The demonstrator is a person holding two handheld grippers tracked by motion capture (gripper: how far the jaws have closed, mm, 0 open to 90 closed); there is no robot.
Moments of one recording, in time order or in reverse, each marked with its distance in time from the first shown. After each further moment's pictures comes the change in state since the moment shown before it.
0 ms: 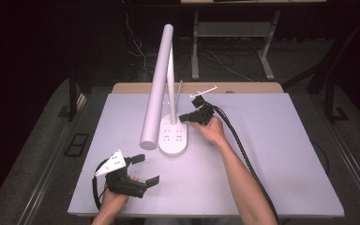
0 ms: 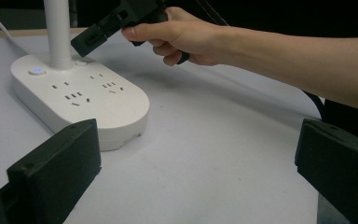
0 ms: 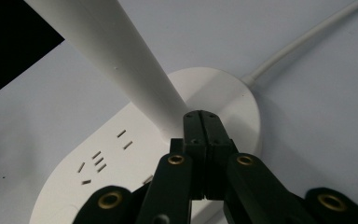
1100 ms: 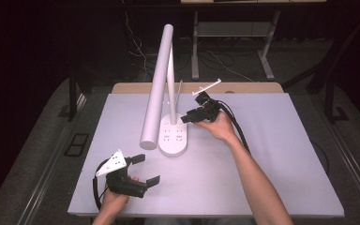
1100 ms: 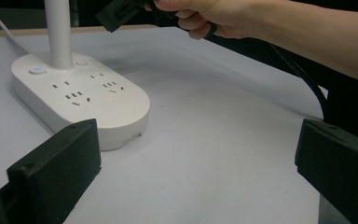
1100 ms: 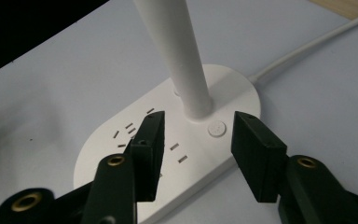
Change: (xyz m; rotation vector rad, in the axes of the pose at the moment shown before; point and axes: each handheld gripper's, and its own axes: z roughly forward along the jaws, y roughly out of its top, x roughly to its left) left arm 0.000 0.000 0.001 0.002 0.006 0.001; right arm 0.027 0.013 -0.043 0.067 -0.038 -0.118
